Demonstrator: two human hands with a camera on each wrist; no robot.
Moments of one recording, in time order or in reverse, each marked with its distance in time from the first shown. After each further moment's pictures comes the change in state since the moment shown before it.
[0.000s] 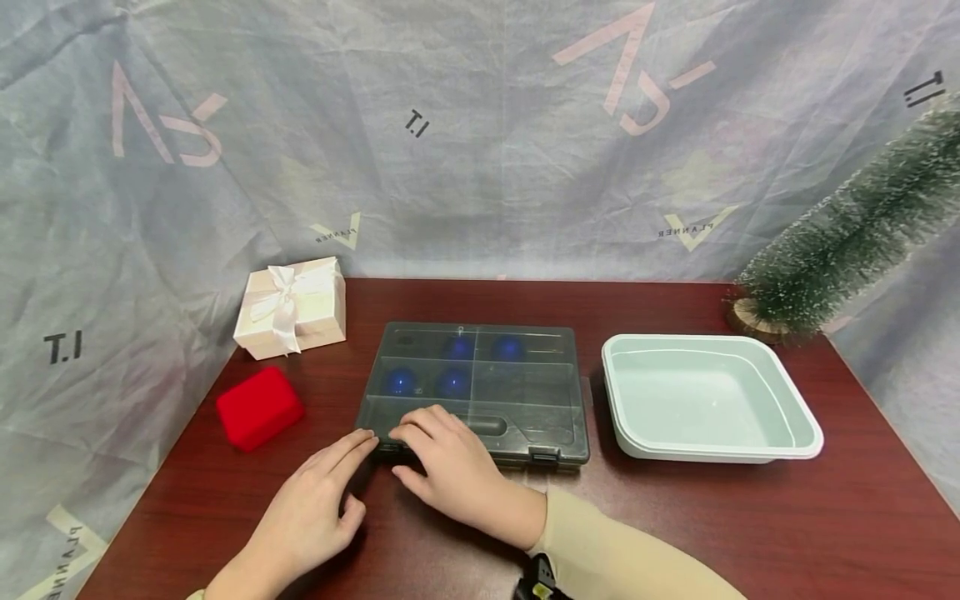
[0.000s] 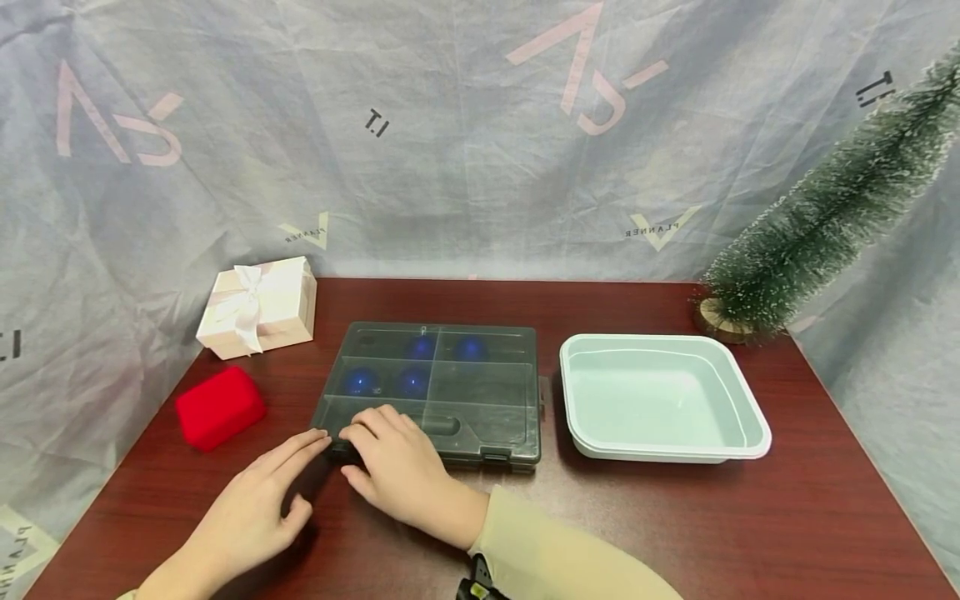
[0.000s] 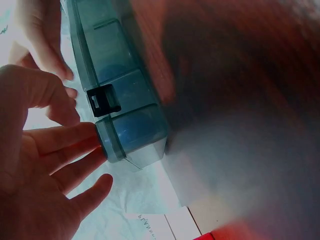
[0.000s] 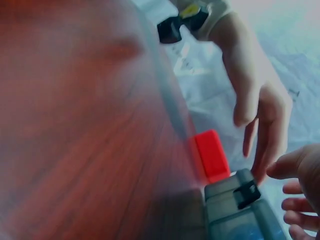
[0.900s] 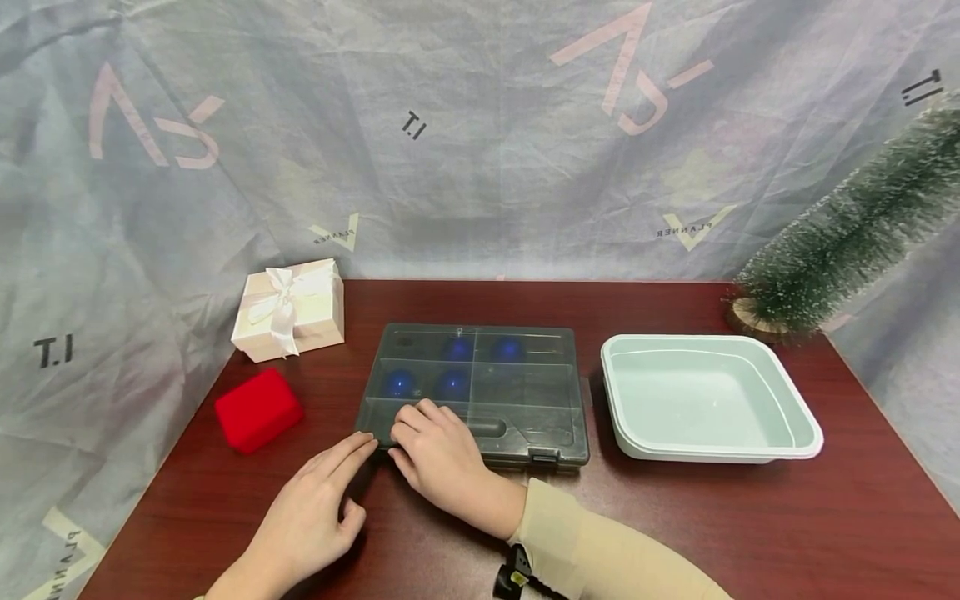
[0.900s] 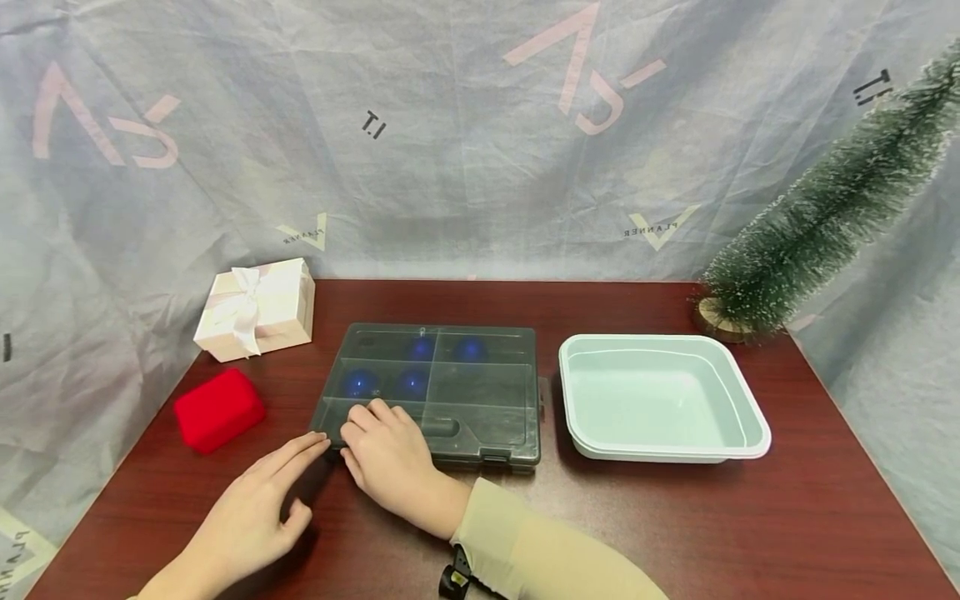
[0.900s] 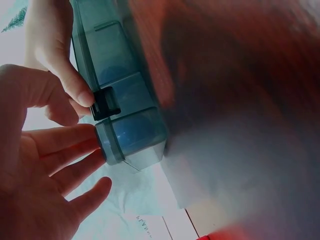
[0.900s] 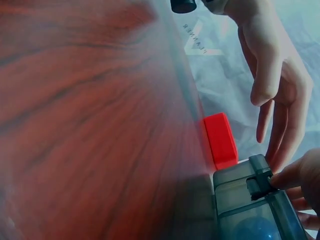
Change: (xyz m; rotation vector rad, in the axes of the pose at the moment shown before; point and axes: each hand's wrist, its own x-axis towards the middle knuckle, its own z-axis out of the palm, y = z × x) left_hand -0.001 0.000 0.002 0.006 0.022 0.011; right_hand 0.014 0.005 0.019 -0.232 0.014 -0.016
